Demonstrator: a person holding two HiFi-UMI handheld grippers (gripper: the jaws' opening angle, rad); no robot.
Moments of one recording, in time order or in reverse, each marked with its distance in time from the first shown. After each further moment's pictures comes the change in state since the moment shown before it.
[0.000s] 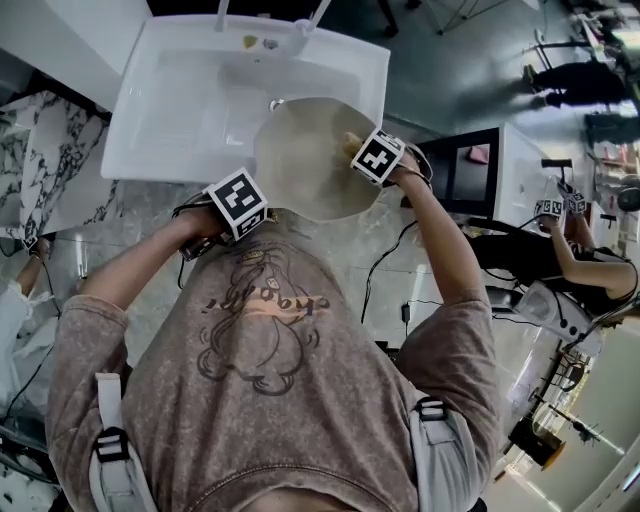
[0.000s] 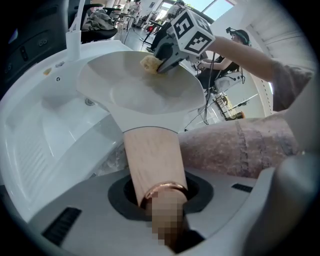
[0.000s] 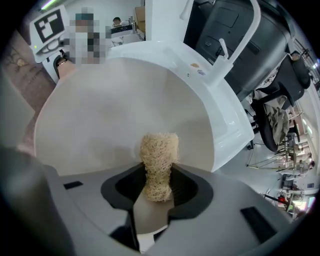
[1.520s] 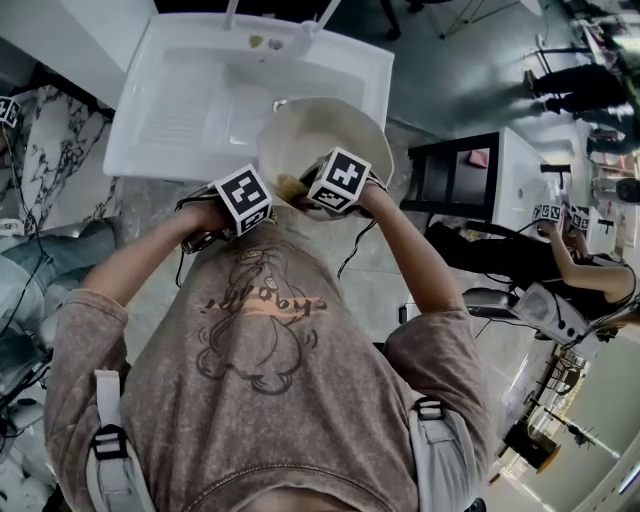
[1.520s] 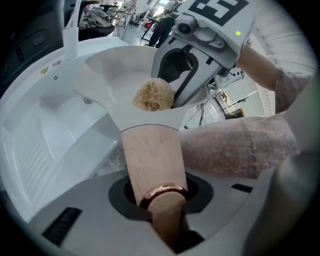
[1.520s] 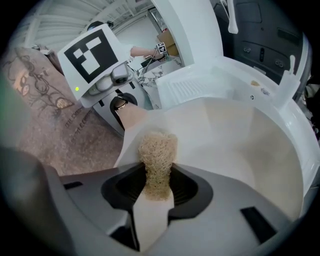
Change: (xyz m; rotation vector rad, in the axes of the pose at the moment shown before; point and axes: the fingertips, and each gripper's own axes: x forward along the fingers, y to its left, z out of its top) left arm 0.001 0.007 -0.004 0.024 0.031 0.000; right arm -0.043 0.167 0.114 -0.119 -0.331 0.551
